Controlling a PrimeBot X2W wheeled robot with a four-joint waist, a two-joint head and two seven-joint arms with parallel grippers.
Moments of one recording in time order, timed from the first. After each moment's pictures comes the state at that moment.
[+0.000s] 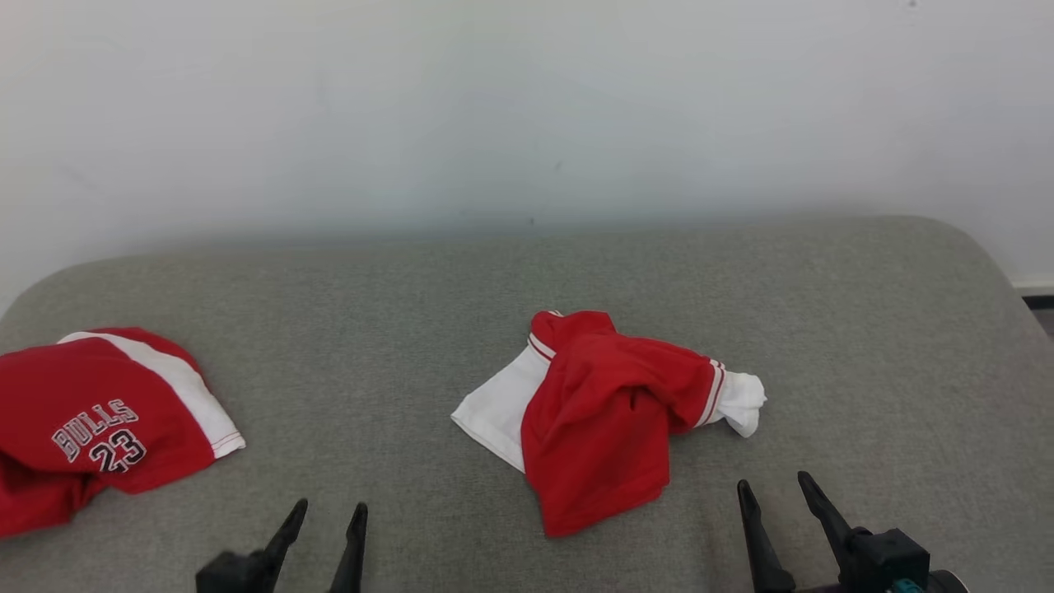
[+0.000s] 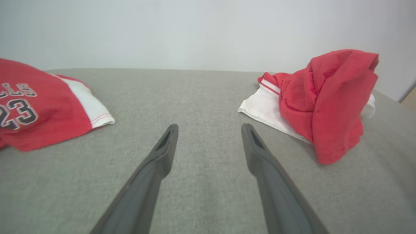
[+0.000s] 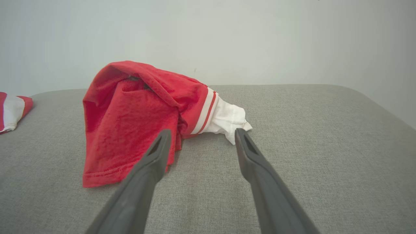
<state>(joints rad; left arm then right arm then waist) -0.02 0.19 -0.21 0.33 -0.33 -0.13 -0.23 0.05 -0.05 0.03 0.21 0.07 0.13 -0.16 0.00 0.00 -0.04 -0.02</state>
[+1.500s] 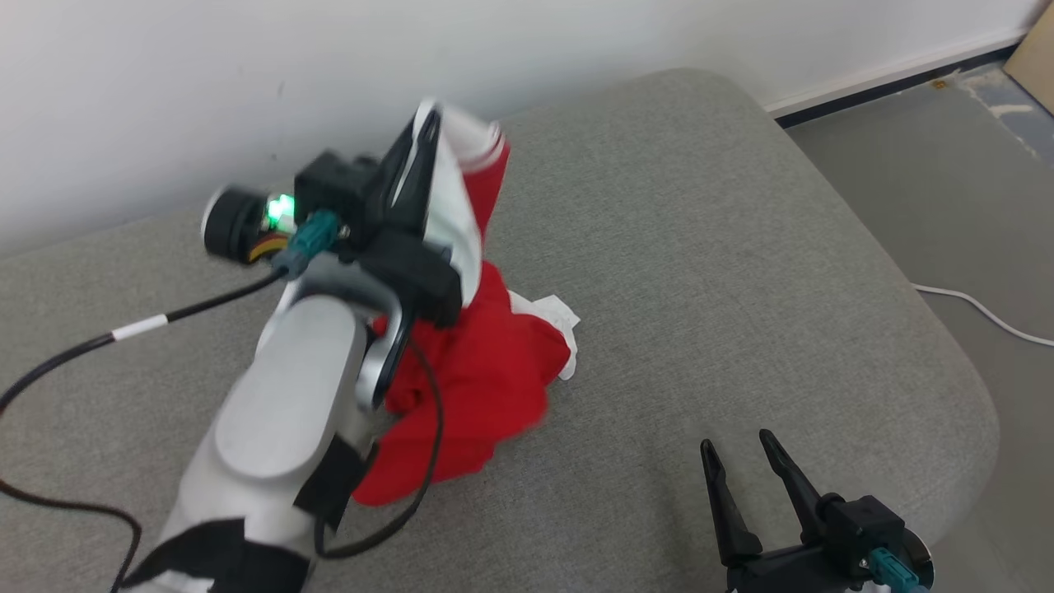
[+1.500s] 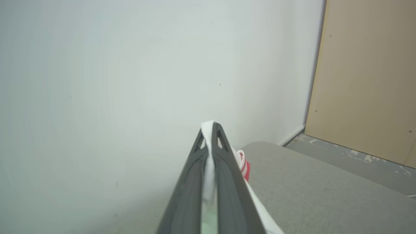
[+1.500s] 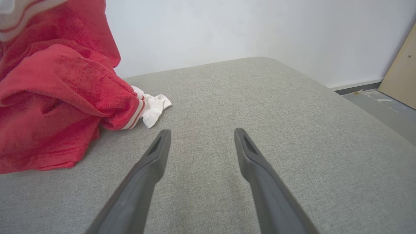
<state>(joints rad) -0.83 0.08 -0.37 0.58 -0.25 -0.06 -0.13 -0.05 -0.05 0.11 0.25 0.13 0.13 -0.22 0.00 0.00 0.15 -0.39</state>
